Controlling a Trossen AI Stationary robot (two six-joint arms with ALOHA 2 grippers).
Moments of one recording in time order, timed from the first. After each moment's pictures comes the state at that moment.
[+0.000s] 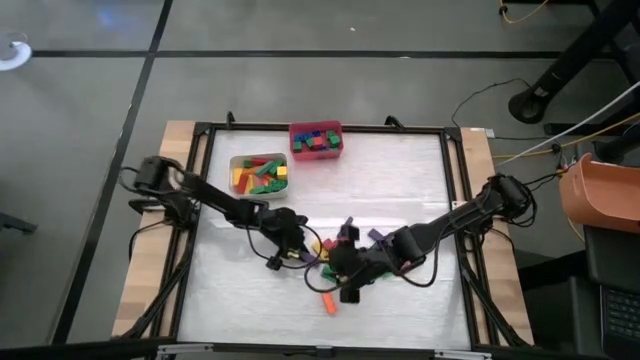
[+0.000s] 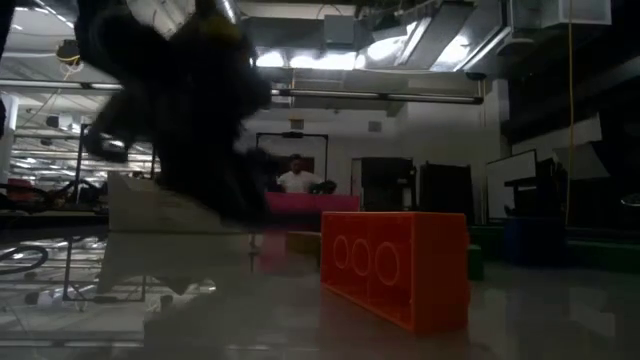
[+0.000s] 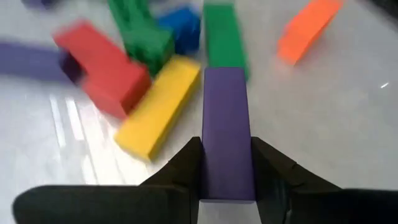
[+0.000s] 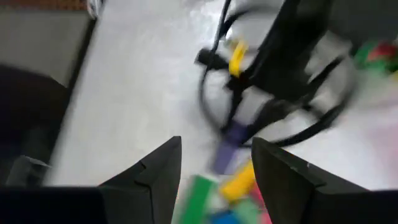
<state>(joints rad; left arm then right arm) -0.13 1.71 0.68 0.32 0.27 0.17 0.48 1.77 1.51 -0.53 0.32 0.37</state>
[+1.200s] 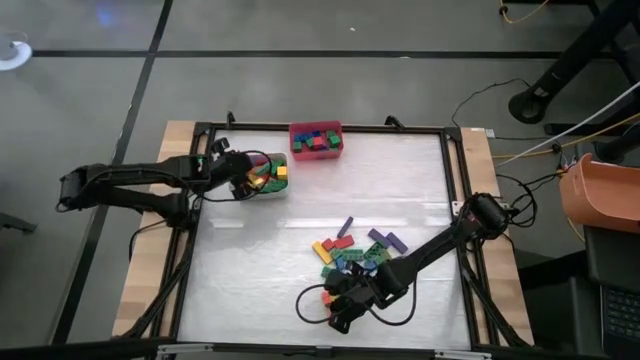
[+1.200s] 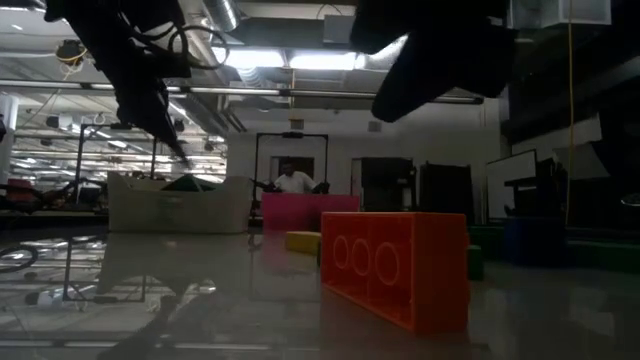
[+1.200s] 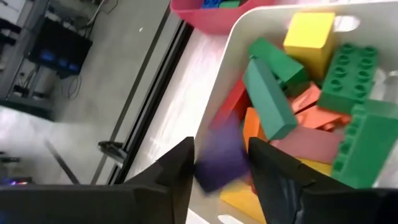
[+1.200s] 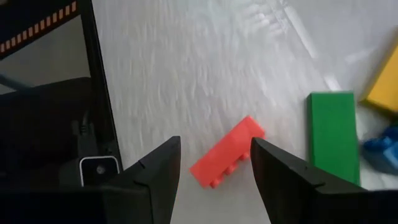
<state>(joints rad) 0.24 0.93 0.68 -0.71 -0.64 0.10 0.58 1.99 1.51 -0.47 0.21 0.92</state>
